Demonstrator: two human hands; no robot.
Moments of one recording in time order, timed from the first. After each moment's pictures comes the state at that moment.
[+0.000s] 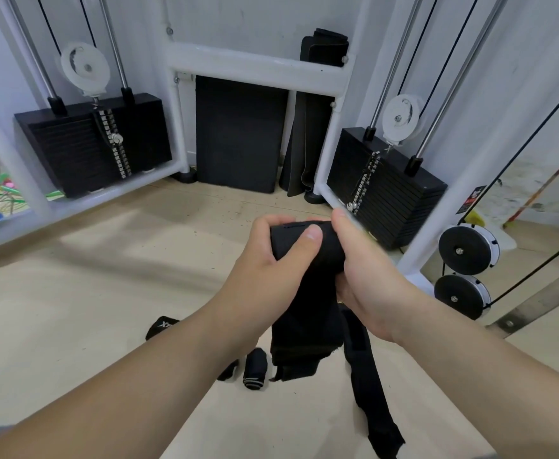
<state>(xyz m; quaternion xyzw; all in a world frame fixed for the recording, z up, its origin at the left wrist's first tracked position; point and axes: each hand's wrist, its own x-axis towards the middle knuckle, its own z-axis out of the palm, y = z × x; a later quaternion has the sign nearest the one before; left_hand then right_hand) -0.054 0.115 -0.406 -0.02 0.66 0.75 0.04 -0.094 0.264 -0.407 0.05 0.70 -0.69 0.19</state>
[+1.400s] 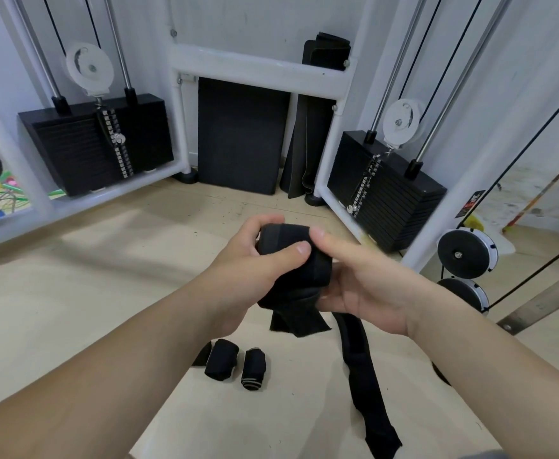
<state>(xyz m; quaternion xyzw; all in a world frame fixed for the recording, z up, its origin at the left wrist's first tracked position) -0.064 0.095 -0.402 -0.06 0.66 0.74 0.11 -0.094 0.281 -0.395 -0.02 0.64 -0.69 0.33</state>
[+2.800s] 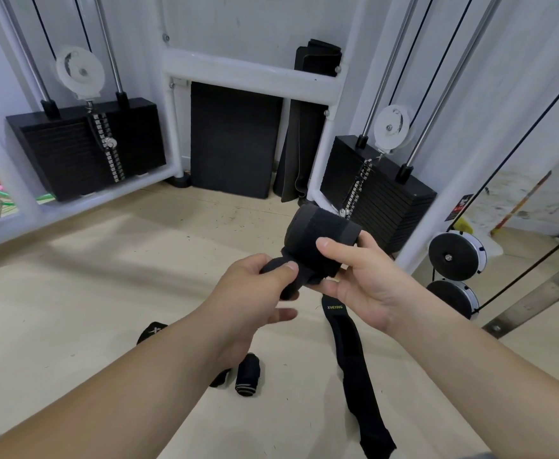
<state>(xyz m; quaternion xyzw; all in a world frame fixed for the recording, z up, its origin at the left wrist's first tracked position) -0.063 0.111 -0.426 -0.14 0.65 0.74 0.12 -0.105 0.281 -0.410 0.07 0.54 -0.83 0.14</state>
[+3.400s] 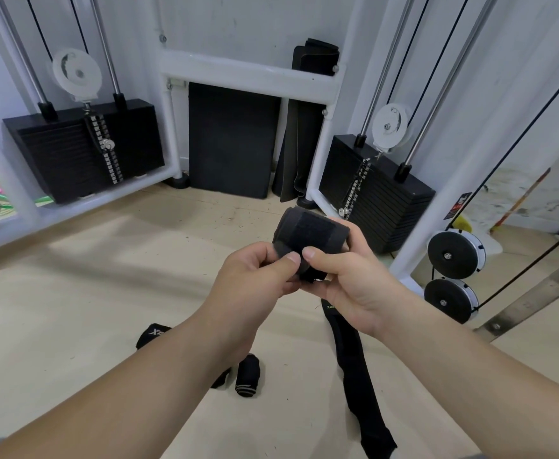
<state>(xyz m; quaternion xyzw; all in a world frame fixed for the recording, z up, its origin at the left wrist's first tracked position) -0.065 0.115 -0.426 -0.07 0.61 0.79 0.05 -0.103 0.270 -0.418 0.05 0.58 -0.80 0.13</state>
